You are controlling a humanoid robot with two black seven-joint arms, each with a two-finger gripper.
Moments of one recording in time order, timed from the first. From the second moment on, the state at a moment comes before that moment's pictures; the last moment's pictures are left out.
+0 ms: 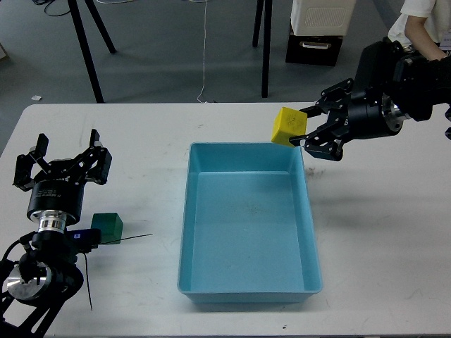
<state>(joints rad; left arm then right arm) -0.05 0.24 -1.12 -1.51 -0.51 -0.32 -0.41 1.42 -0.60 -0.13 1.30 -2.00 0.19 0.49</state>
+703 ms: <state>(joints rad) -0.05 0.24 -1.15 -1.51 -0.51 -0.32 -0.41 1.42 -0.35 -0.35 1.24 -2.00 0.21 0.49</state>
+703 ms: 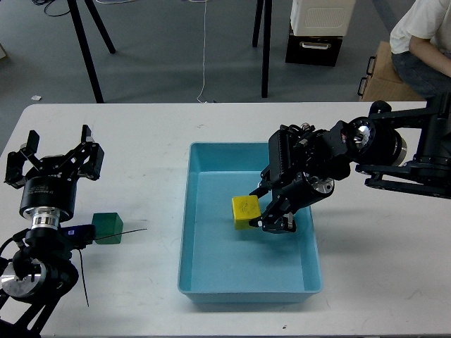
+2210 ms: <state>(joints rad) -0.52 0.69 -1.17 -1.19 -0.02 -0.36 -0.41 1.06 -0.09 0.70 0.98 -1.27 0.12 0.44</state>
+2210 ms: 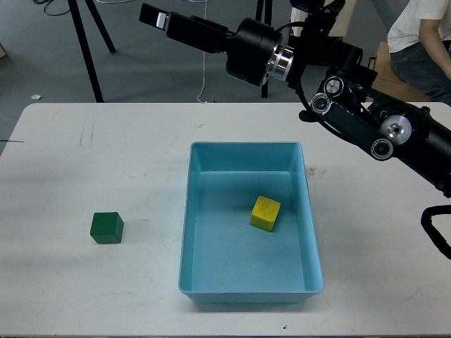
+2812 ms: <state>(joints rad) -0.59 0.79 -1.21 -1.18 1.15 -0.49 -0.49 0.51 -0.39 1.21 1.45 -0.99 0.08 0.35</state>
